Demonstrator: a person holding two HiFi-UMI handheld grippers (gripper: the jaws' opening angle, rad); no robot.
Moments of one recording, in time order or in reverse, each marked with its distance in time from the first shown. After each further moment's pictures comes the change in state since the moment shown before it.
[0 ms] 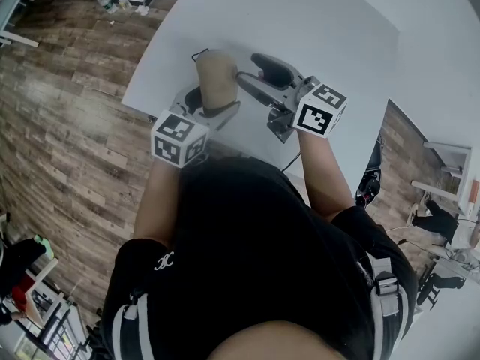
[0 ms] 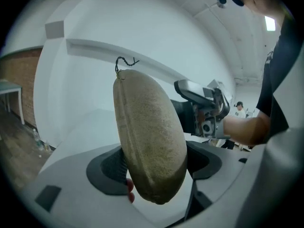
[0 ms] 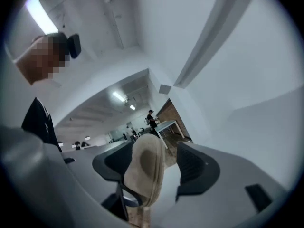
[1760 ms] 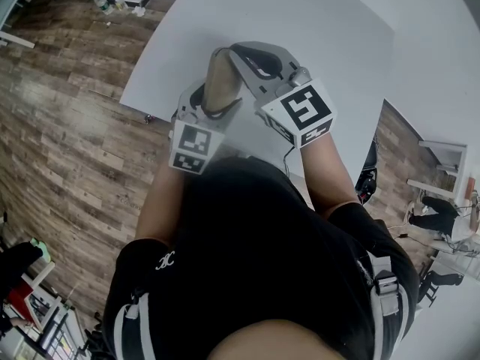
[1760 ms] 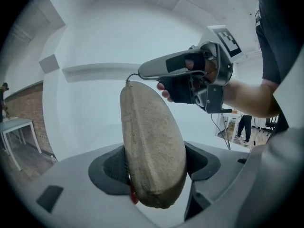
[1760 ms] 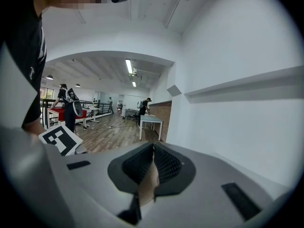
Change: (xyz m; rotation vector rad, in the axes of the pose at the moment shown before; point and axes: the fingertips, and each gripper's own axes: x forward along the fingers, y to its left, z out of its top) left arm -0.003 -0.004 0.005 0.227 -0.036 0.181; right arm 0.033 0.035 0.036 -0.618 0.145 -0.243
